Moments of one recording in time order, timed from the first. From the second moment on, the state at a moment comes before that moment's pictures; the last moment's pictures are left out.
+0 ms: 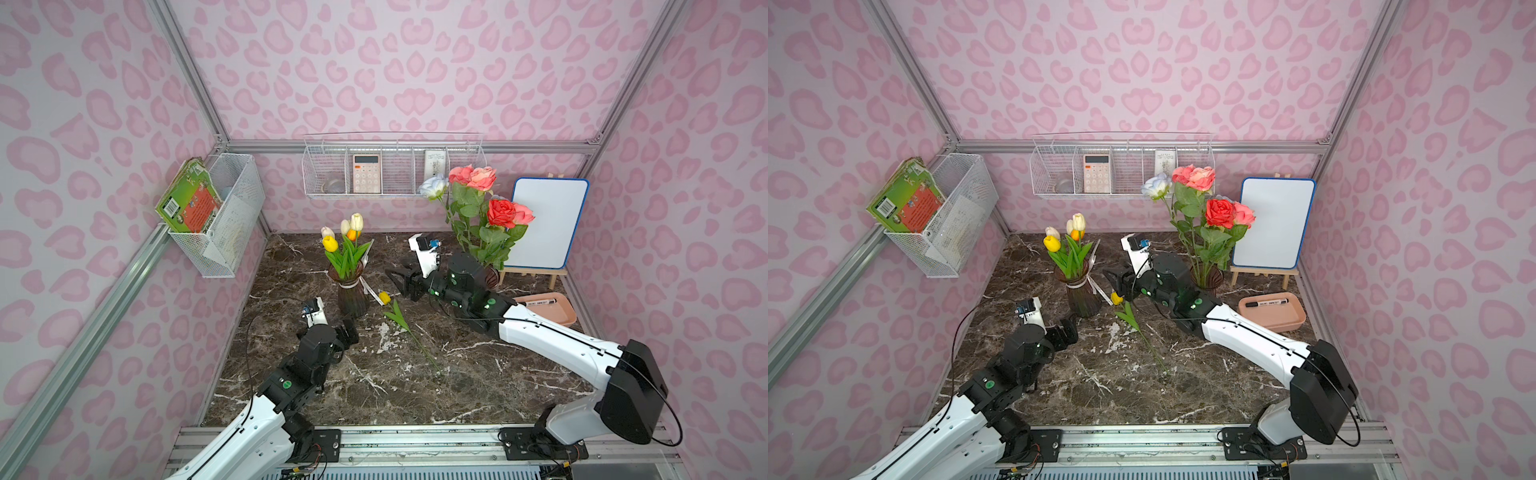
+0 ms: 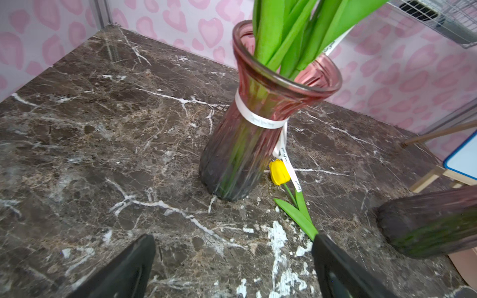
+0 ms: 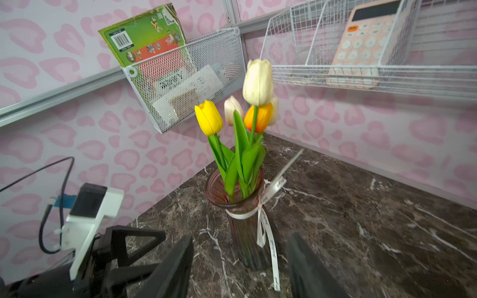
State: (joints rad) left arm -0.60 0.66 0.47 -0.29 -0.45 -0.60; right arm 0.84 1.45 1.09 0.21 -0.15 0.26
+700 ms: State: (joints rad) left arm -0.90 1.10 0.79 -0.59 -0.25 -0.80; right arm 0.75 0.98 0.52 0.08 0.11 0.35
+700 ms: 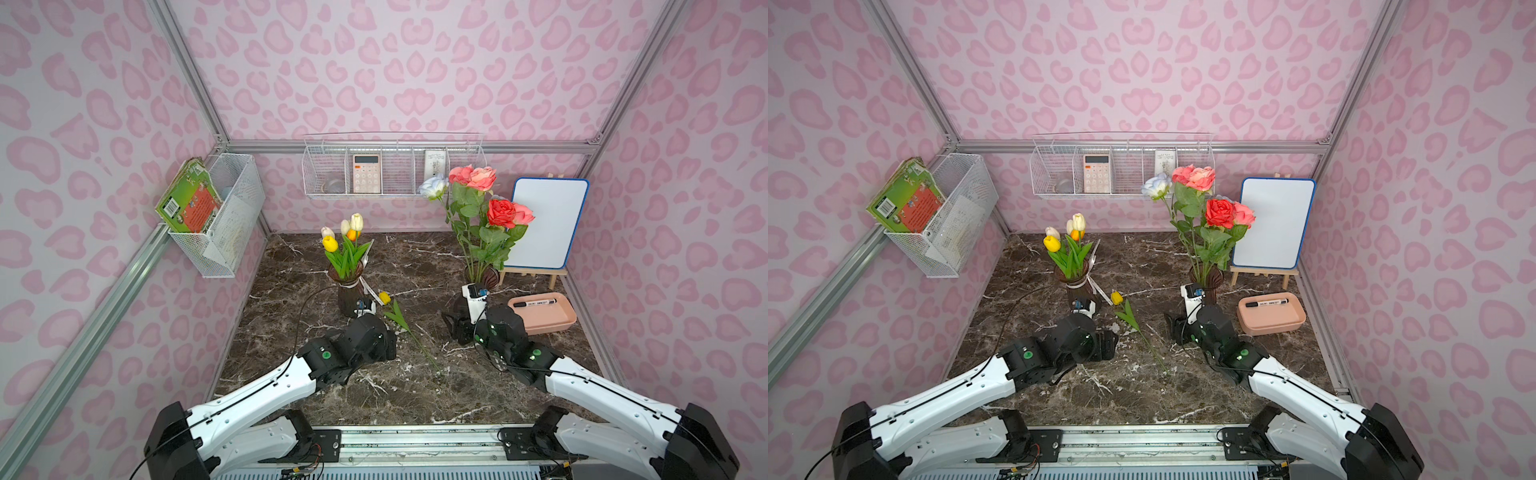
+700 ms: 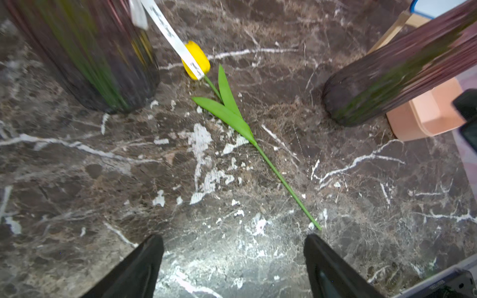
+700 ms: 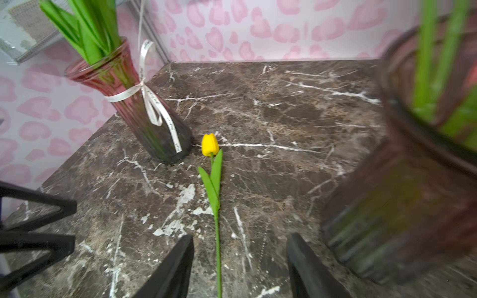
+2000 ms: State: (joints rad) left arm -0.91 2.11 1.63 -1.08 -0.06 -1.18; right arm 0.66 0.17 0.12 0.04 0.45 0.34
